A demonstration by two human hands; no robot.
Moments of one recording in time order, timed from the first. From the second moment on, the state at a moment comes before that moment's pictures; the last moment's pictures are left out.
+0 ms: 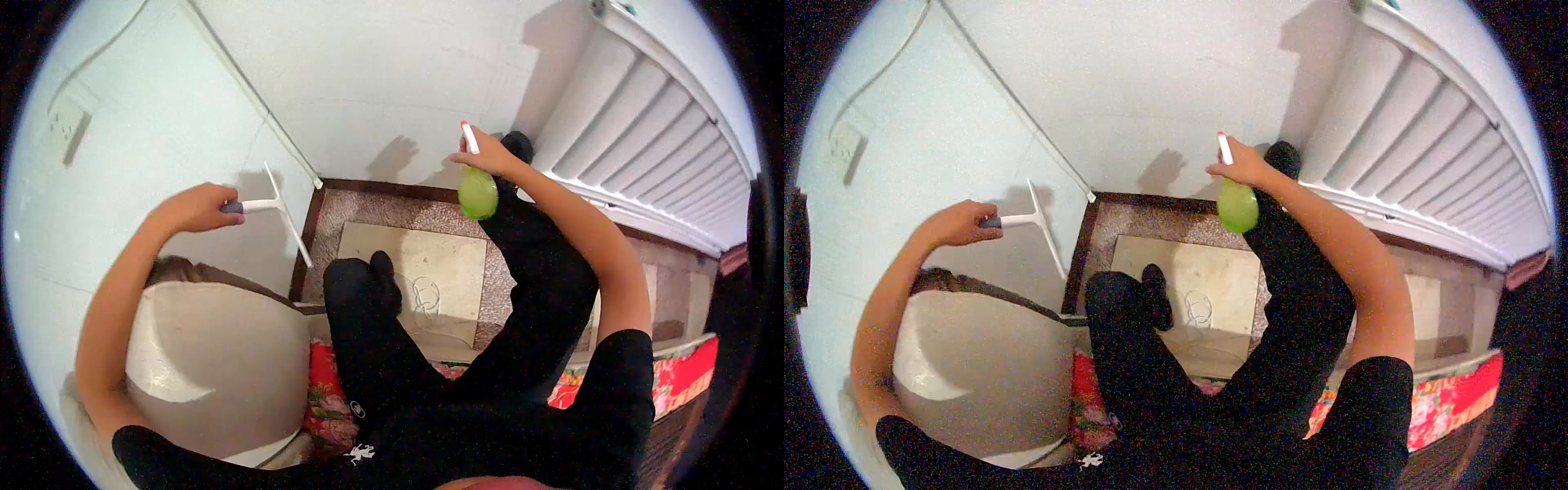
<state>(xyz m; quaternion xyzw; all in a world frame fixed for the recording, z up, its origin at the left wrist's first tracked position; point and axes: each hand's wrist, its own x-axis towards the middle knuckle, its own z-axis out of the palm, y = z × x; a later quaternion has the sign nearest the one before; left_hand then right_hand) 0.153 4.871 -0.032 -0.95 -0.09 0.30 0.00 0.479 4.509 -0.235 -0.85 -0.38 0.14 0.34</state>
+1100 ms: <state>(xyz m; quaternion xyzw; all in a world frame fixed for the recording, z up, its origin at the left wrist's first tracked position) 0.294 4.625 -0.288 -0.63 -0.08 -0.22 -0.74 0.406 4.531 -0.201 -0.76 -0.36 0.33 0.43</state>
